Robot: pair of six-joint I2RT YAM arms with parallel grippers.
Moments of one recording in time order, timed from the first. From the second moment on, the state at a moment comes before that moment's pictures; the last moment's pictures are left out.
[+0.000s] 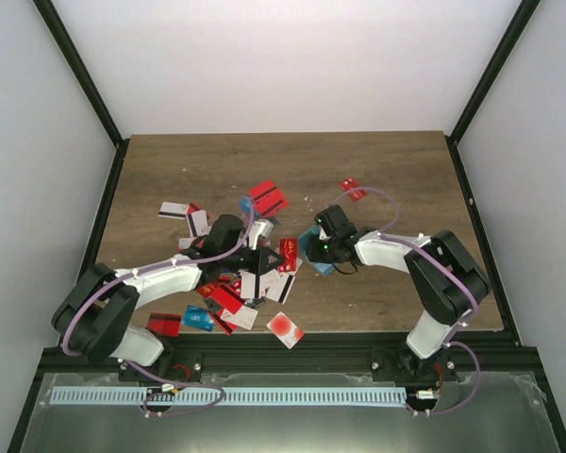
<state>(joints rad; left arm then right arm) -0.65 1.43 0.63 0.15 0.56 -0.52 0.59 1.65 0.81 -0.15 -0.17 0.59</state>
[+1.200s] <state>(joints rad) -0.63 1.93 1.19 -0.08 0.32 -0.30 0.47 1.55 0.76 -0.17 -0.37 0.52</state>
